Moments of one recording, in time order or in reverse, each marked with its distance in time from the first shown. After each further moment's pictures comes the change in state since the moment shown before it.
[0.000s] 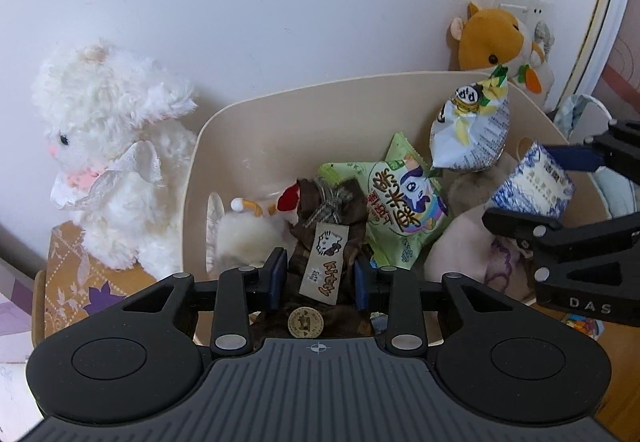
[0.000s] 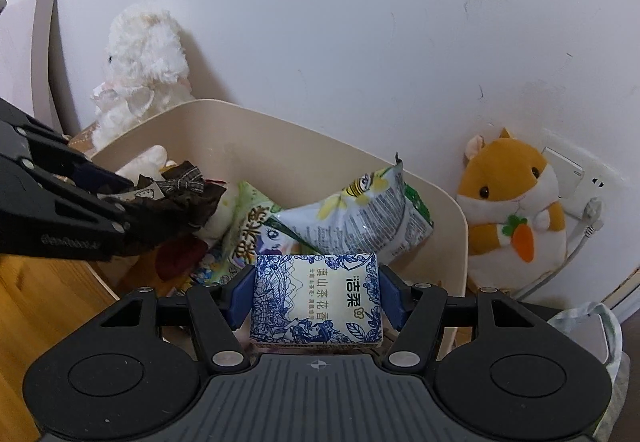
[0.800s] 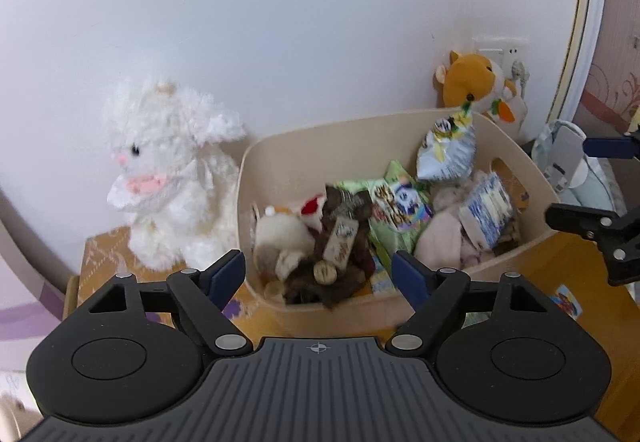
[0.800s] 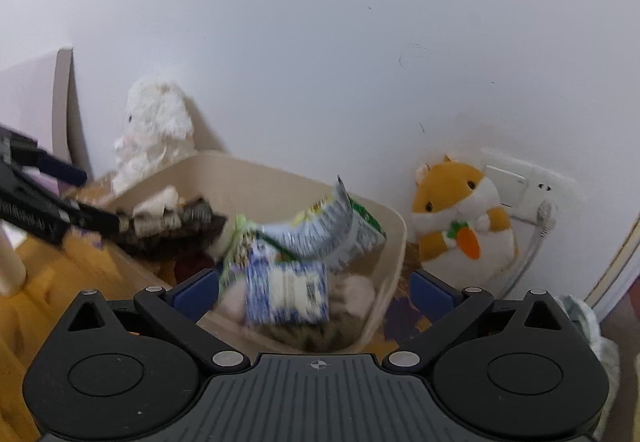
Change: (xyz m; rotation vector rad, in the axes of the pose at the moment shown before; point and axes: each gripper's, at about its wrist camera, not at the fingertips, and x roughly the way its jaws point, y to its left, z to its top) left arm -0.078 0.010 -0.040 0.010 -0.138 0.001; right arm -0.082 -0.025 -0.045 0.045 -0.185 -0.007
